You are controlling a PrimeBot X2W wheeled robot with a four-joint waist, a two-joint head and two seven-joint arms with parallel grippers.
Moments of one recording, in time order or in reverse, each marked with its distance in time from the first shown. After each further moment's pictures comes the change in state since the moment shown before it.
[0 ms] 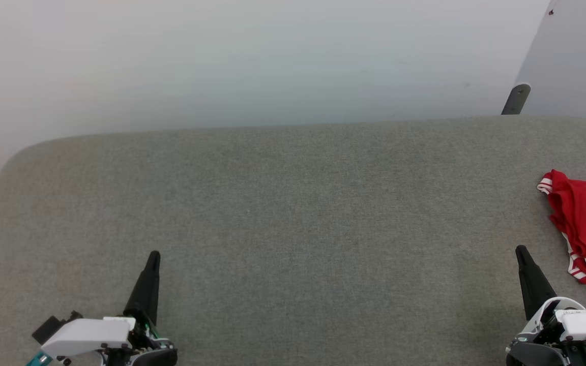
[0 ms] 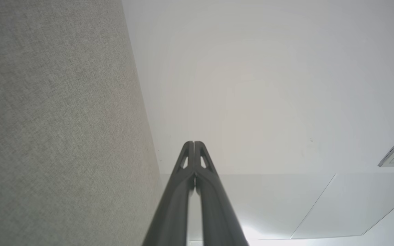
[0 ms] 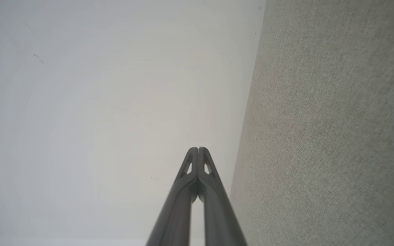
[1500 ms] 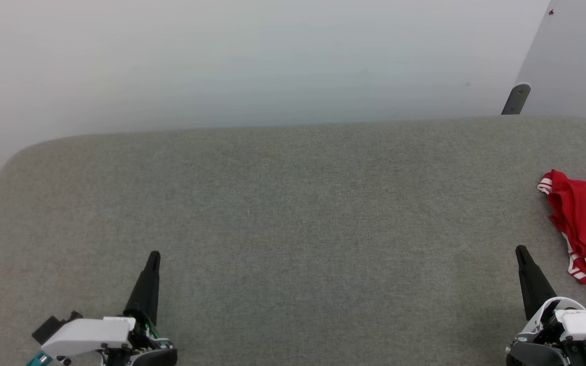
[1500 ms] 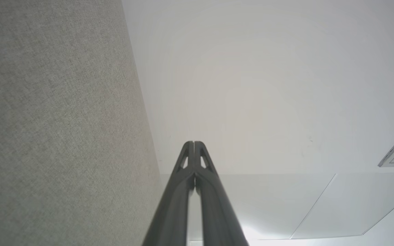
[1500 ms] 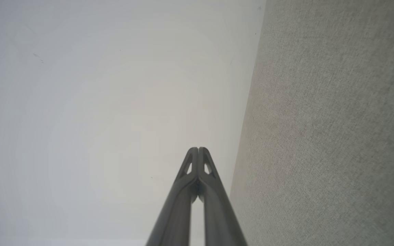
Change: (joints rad) left arm 0.000 0.000 0.000 0.000 0.000 0.000 0.000; right arm 0.000 0.000 0.000 0.000 0.000 0.000 0.000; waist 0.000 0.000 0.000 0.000
